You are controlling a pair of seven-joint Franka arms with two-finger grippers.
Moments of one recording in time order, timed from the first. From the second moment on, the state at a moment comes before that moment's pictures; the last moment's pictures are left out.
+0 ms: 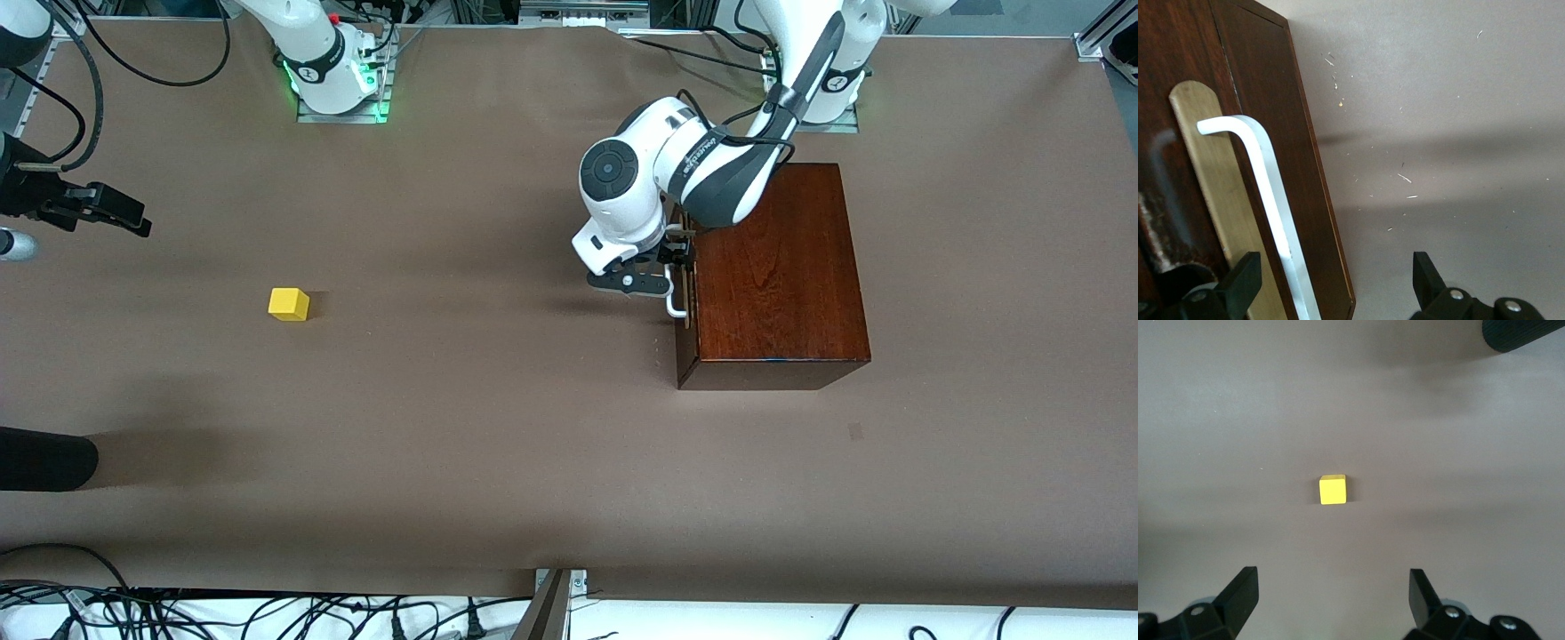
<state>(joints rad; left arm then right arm) -0.68 0.50 -0.05 -1.65 0.13 1.89 -0.62 0.11 0.03 -0.17 -1.66 -0.01 1.62 0.01</state>
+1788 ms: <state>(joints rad) -0.86 0.69 0.01 -1.44 0.09 2.01 -0.84 0.11 0.06 -0.17 -1.72 -0.01 1.69 0.01</state>
